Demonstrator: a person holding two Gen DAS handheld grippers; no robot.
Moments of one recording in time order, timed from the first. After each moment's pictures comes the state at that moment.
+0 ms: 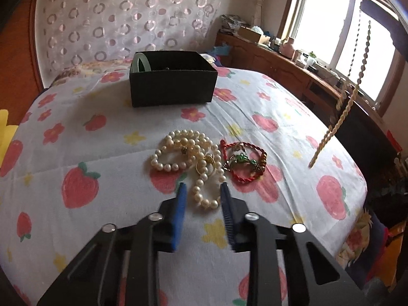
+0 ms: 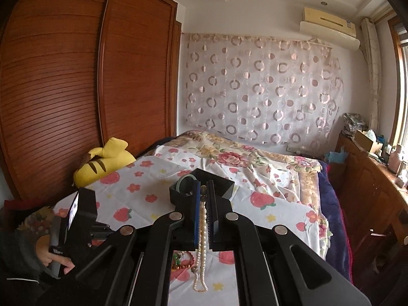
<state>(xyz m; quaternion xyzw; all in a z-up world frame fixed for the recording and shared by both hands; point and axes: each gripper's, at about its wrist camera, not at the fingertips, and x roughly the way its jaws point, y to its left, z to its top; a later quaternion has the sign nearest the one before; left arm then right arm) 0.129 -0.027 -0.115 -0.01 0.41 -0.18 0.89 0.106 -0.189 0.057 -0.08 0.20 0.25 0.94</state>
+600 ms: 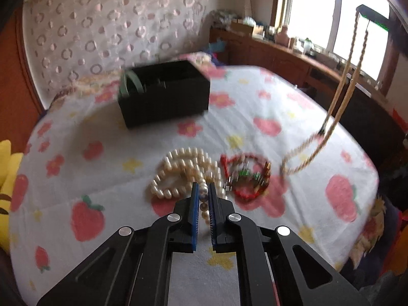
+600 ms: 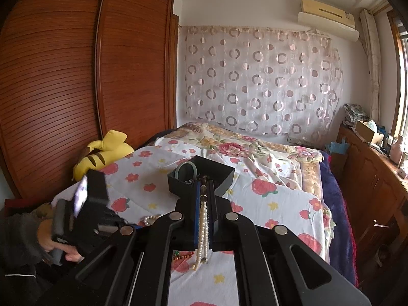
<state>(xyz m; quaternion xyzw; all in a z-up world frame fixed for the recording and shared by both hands) 0.140 -0.043 -0.094 0.05 0.39 -0.18 0.90 0.109 -0.192 0.041 -0.07 0.21 0.25 0.94</state>
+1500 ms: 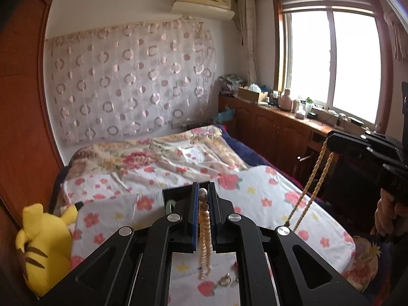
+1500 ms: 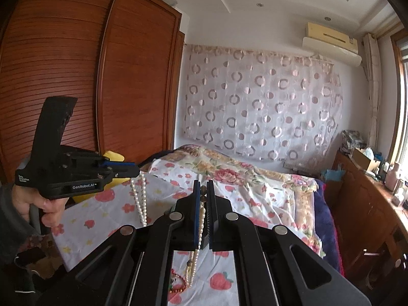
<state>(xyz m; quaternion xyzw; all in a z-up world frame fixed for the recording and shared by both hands) 0.151 -0.015 0.084 0.04 0.23 -0.16 0.96 0.119 -0.173 0.094 -0.10 0.15 0.25 0.95</state>
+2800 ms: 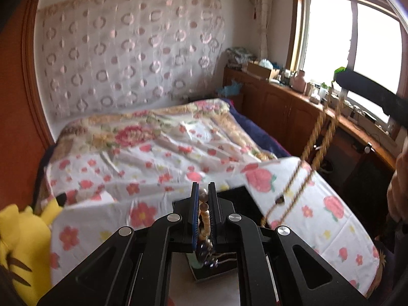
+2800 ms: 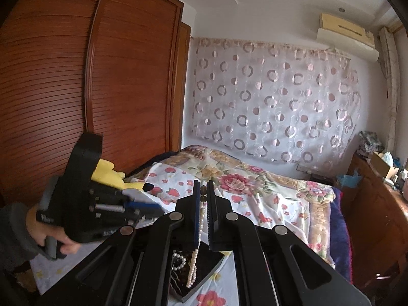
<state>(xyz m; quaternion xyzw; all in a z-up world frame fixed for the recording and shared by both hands) 0.322 0.002 0.008 0.02 0.32 -0.17 0.93 0.288 -0.136 0.086 -0.09 0.17 0.29 0.94</state>
